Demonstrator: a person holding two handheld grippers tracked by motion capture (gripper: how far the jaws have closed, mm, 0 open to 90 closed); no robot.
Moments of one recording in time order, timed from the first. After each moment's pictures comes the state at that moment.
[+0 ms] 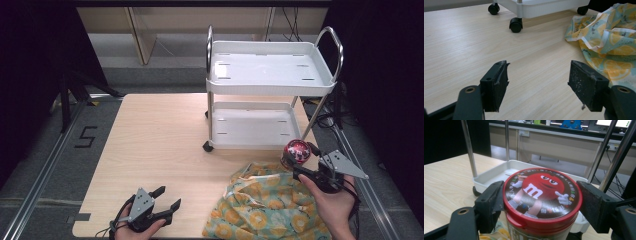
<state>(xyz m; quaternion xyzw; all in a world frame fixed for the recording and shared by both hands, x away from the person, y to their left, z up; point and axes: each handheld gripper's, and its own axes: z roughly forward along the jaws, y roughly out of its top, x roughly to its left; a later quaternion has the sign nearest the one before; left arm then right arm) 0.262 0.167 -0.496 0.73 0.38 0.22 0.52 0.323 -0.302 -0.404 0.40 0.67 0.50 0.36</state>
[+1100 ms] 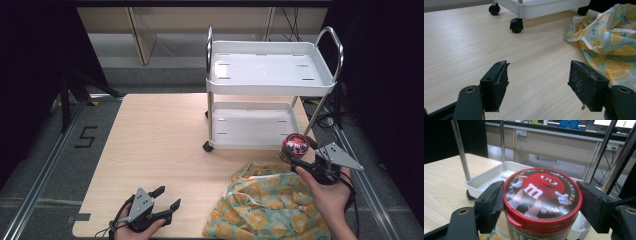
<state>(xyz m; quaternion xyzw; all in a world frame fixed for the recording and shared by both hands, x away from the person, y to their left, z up) 0.262 0.168 -0.495 0.73 0.39 0.22 0.51 0.340 -0.298 -0.401 0.41 0.67 0.50 0.36</state>
